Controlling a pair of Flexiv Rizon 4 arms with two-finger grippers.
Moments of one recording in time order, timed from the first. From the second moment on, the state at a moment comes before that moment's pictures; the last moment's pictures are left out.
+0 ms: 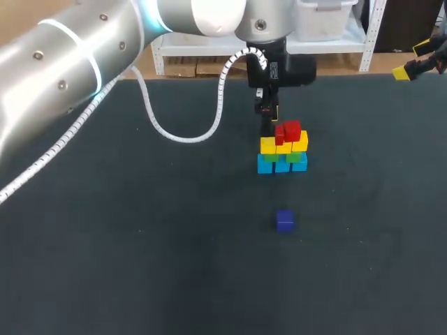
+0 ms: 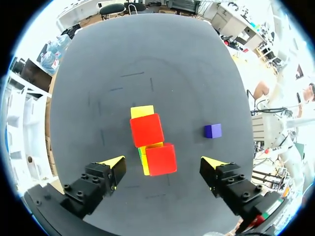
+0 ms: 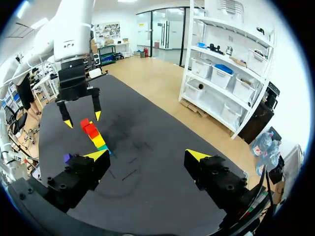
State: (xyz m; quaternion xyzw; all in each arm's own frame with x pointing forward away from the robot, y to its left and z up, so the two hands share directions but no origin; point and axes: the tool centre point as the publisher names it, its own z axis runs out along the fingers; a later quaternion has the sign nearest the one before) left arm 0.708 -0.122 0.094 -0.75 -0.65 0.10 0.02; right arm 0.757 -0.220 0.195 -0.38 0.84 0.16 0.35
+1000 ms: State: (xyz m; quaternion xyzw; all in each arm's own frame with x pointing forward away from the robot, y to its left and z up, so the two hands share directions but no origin) left arm 0.708 -0.128 0.087 -0.75 -0.66 0.09 0.02; right arm 0.757 -0.220 0.195 -0.38 0.84 0.16 0.35
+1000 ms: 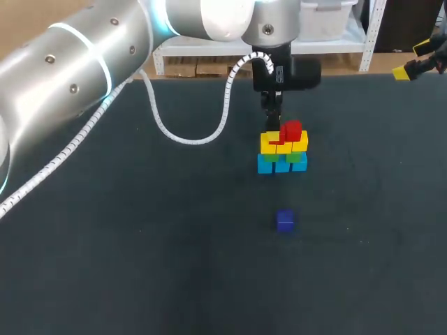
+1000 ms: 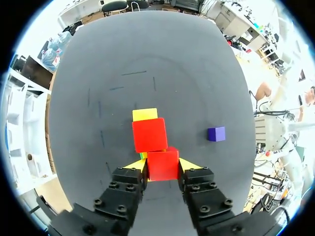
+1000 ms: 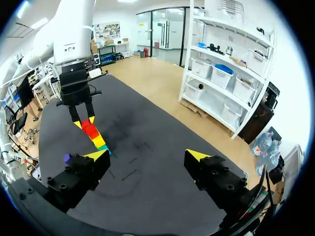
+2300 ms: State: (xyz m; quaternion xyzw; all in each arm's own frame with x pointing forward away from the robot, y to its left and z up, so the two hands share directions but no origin) left arm 0.710 -0.129 0.084 -0.72 -0.69 0.09 0.00; right arm 0.757 -0.220 0.195 -0.38 0.84 0.16 0.35
